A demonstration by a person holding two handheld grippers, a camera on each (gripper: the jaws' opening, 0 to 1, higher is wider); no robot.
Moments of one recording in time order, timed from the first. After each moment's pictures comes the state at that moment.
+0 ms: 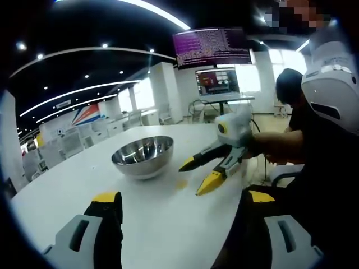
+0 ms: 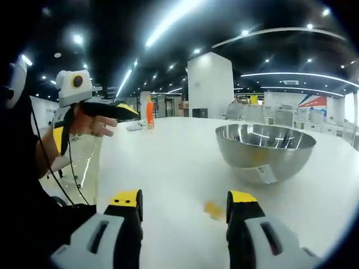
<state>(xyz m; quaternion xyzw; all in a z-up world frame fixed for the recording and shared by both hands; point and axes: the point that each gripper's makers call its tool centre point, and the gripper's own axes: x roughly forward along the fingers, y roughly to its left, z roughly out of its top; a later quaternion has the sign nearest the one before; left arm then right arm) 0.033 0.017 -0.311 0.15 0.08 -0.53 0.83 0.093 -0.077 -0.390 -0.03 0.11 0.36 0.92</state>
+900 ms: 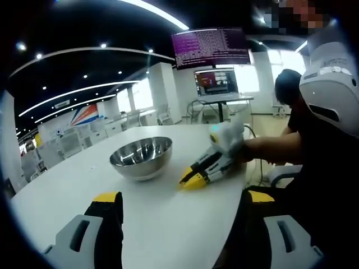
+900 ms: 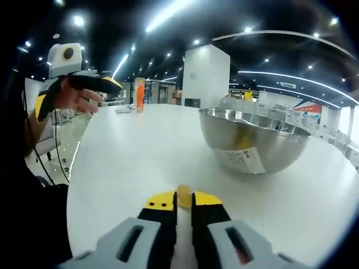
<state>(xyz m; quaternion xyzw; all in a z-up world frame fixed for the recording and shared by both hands) 0.034 0.013 -0.310 0.15 0.08 -0.53 0.83 0.108 -0.096 -0.410 -0.09 0.13 0.34 0.93</state>
